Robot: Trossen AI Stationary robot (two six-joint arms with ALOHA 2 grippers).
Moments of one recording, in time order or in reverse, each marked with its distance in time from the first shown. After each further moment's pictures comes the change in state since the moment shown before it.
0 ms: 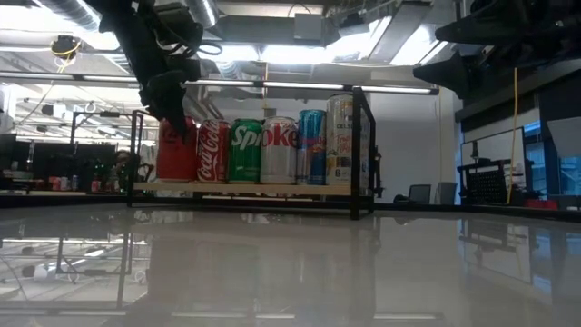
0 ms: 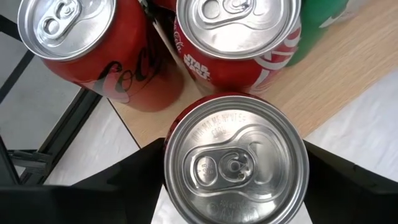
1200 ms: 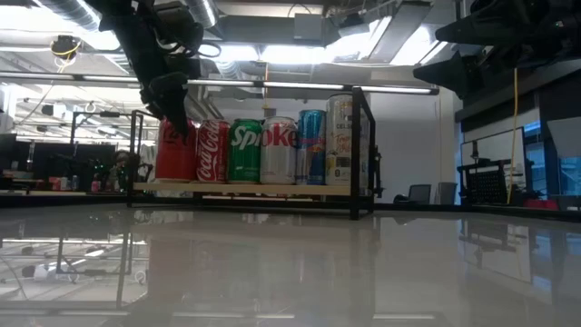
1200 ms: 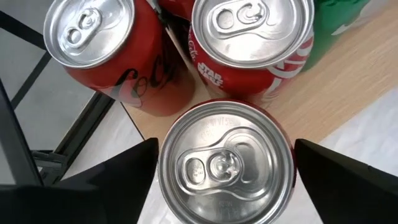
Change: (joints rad) left arm -0.003 0.000 0.002 -0.002 -0.049 -0.001; right arm 0.000 0.000 0.000 0.000 0.000 0.000
